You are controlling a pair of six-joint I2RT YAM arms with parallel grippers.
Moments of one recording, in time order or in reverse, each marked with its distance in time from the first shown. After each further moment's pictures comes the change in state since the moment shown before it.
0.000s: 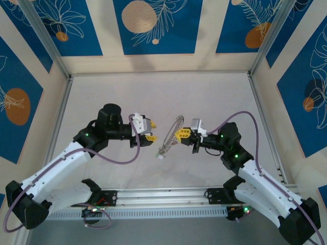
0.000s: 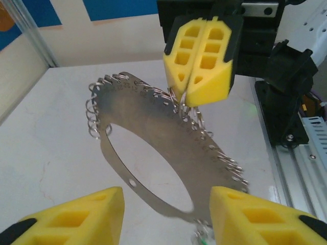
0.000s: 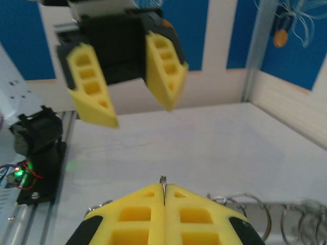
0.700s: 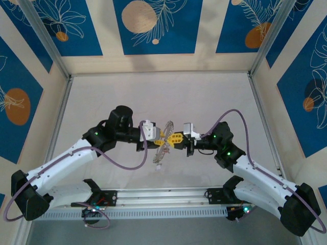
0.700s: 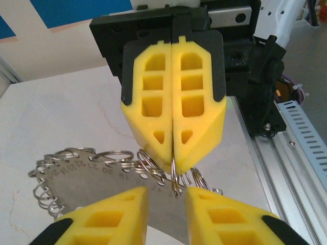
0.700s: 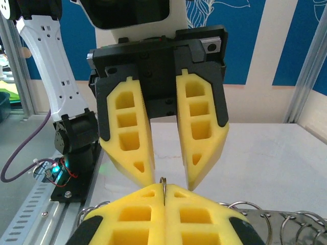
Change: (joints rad) left arm -0.108 0.071 0.023 0.004 -0.001 0.075; right arm 0.098 0.119 0.000 0.137 -0.066 -0.008
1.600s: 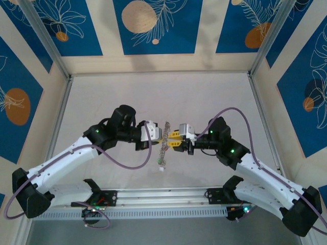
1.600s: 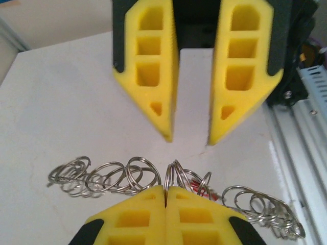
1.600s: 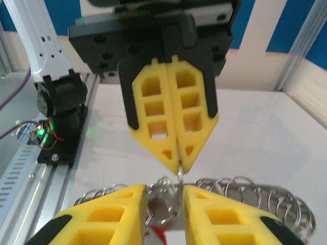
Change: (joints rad) left arm -0.022 0.038 0.090 -0.173 -0.159 0.088; right arm 0.030 -0.023 0.170 -0.460 0.116 -0.241
